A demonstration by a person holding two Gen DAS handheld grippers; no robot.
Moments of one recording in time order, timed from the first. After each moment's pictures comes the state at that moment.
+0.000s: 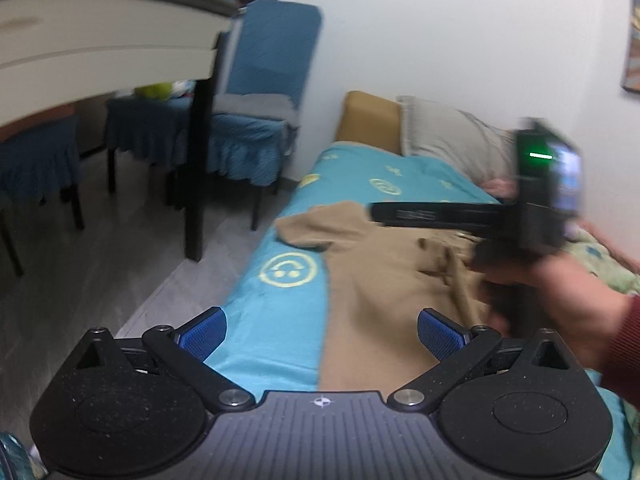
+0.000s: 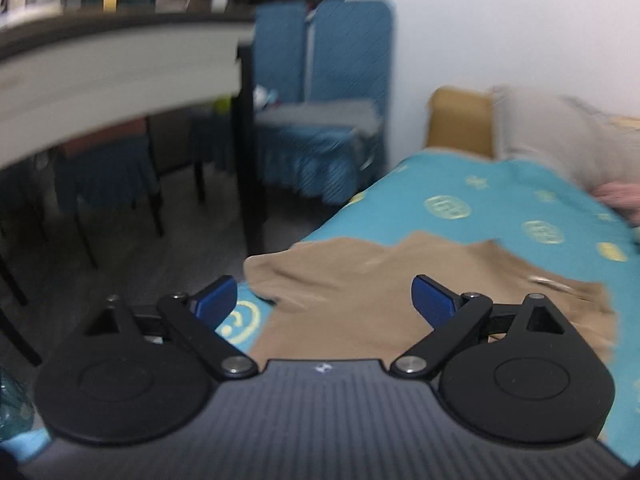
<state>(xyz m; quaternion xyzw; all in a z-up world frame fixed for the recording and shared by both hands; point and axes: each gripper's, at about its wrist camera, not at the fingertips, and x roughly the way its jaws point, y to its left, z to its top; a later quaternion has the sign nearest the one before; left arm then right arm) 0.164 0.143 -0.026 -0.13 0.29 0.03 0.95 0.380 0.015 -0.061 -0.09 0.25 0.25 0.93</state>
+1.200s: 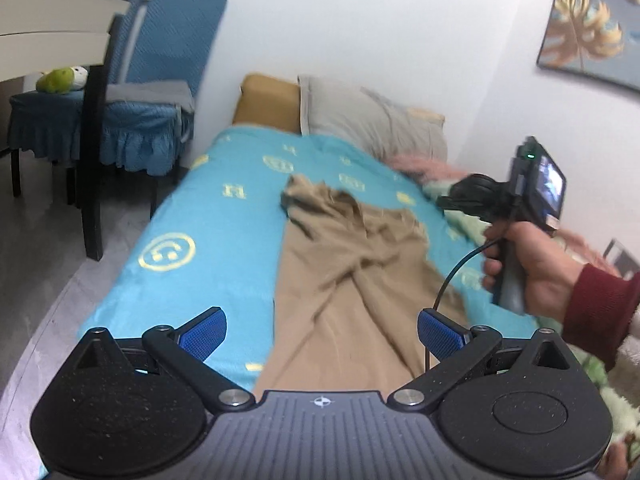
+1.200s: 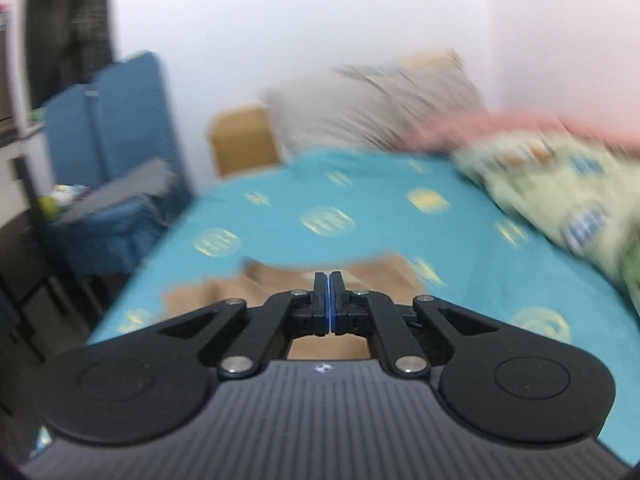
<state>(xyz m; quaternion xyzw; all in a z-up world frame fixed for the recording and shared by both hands) 0.171 0.077 -0.047 -0.11 0.29 -0.13 0.94 0.397 -0.223 -0.065 0.11 0.24 -0.02 0.96</state>
